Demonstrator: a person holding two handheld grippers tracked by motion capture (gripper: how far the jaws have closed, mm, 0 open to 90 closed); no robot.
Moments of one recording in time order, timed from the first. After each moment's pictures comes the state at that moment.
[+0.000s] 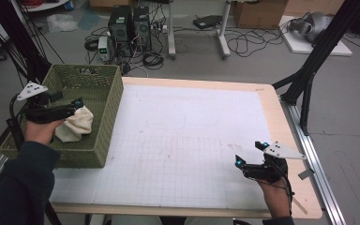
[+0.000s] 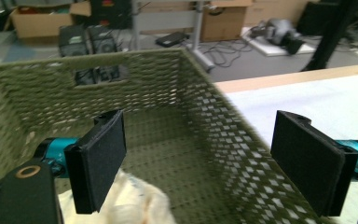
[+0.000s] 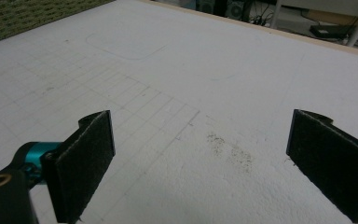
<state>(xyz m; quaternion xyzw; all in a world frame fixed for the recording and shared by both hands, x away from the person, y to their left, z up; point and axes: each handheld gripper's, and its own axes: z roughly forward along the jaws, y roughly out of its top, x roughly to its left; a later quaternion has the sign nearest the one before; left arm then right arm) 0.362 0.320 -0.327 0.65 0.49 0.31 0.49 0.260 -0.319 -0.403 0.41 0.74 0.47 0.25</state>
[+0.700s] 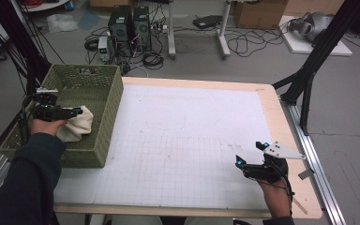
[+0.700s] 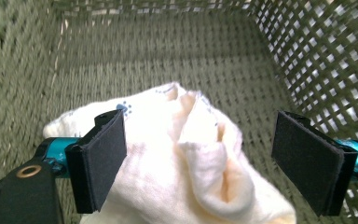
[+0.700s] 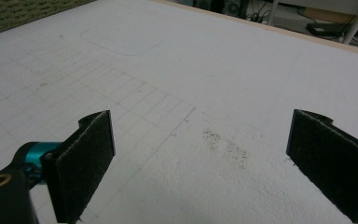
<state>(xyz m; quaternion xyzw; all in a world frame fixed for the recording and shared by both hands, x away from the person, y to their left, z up) 0.401 0.340 -0.370 0.68 0.61 0.25 0.34 0.260 -0.319 -0.404 0.41 0.74 0.46 0.26</state>
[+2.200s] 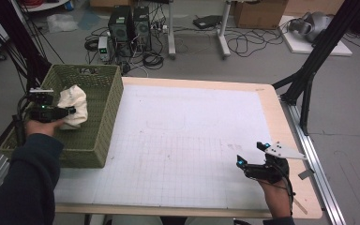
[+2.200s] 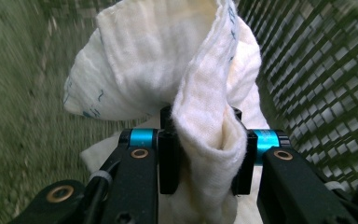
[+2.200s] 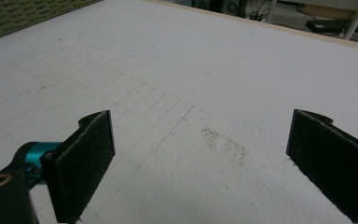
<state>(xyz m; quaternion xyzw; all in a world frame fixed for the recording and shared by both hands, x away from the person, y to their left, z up) 0.396 0.349 -0.365 0.67 0.60 0.22 0.37 0.260 -0.322 -0.405 0.42 0.74 0.47 0.25</state>
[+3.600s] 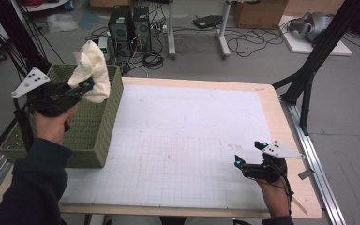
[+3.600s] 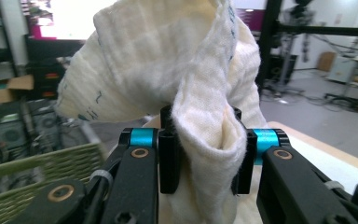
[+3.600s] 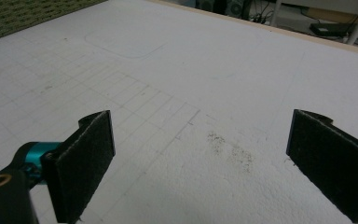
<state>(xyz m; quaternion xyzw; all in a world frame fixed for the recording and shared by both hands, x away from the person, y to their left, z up) 0.340 0.260 -0.272 0.62 0.35 0.30 0.63 0.261 -0.317 -0.403 0.41 0.74 0.47 0.25</state>
